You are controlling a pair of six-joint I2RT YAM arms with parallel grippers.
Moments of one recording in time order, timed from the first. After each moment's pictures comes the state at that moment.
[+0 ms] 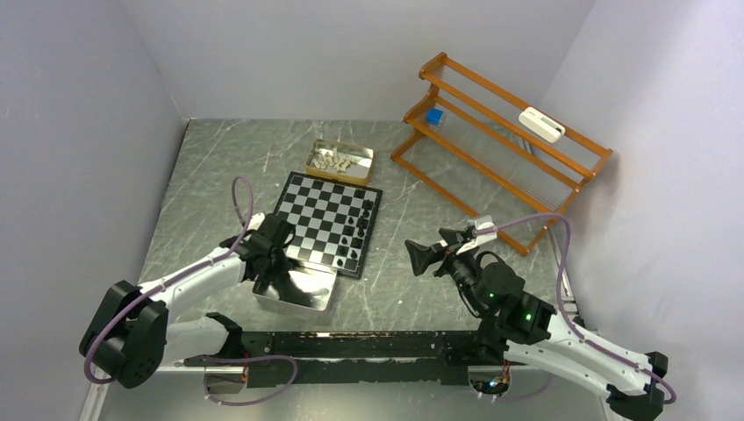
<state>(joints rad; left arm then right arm) -0.53 1.18 0.54 -0.52 -0.29 -0.96 1.07 0.35 0.42 -0.09 0.59 0.26</state>
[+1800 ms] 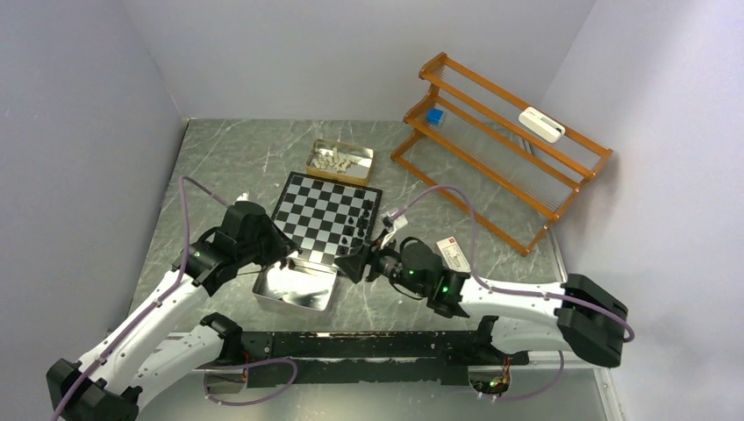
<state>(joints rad) -0.53 0.82 0.72 -0.67 -0.05 -1.04 1.09 1.13 0.44 0.55 0.14 0.58</state>
